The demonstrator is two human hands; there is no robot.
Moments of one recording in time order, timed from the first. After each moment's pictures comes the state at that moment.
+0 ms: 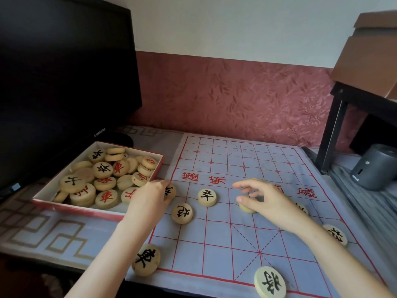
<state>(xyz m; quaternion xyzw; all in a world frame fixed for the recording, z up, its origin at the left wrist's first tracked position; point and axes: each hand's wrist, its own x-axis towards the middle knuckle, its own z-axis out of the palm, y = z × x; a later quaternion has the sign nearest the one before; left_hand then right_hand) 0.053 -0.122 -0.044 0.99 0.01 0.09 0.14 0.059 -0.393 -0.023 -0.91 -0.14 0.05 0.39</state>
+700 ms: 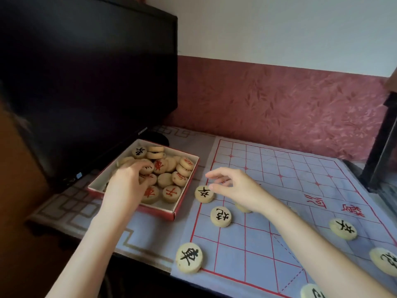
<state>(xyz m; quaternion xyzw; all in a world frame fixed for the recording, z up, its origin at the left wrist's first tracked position) 0.028 -0.010 -0.026 0.93 0.11 0.23 0.25 0.088 -0.255 -0.009 -0.87 -0.26 0.09 0.41</state>
